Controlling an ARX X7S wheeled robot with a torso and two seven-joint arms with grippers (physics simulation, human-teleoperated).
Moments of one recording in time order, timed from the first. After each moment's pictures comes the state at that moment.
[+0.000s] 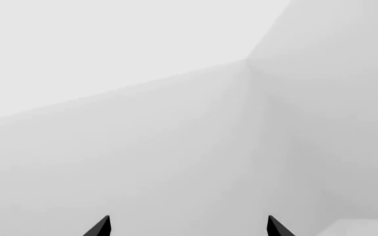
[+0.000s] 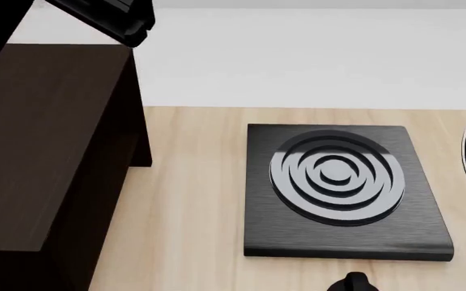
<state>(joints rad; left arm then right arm) -1.29 -0.27 0.41 0.51 -0.50 -0.93 -0.16 -0.22 0.76 0.49 -0.44 0.75 0.74 0.26</state>
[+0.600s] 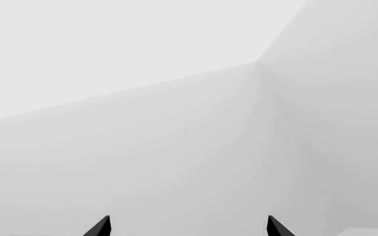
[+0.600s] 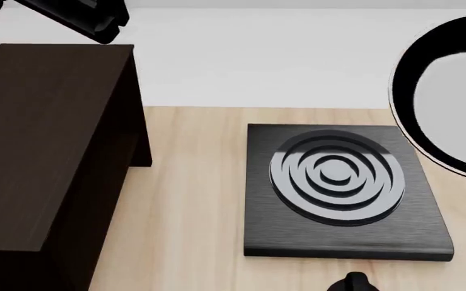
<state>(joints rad) -1.26 -0.30 0.37 0.55 -0.53 -0.94 -0.19 -0.11 0.94 0.56 -0.71 1.04 1.01 0.36</state>
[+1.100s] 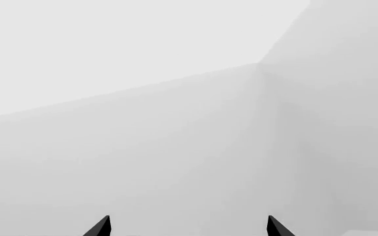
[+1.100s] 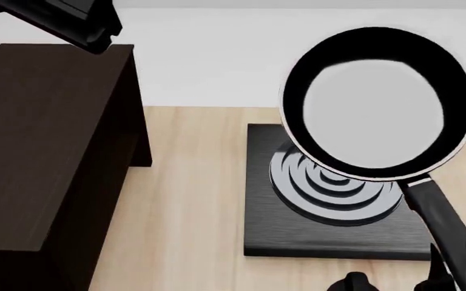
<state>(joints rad) -1.23 -0.32 0.35 0.58 -0.55 -0.92 -0.20 0.23 1.04 0.24 -0.74 1.23 1.13 0.42</state>
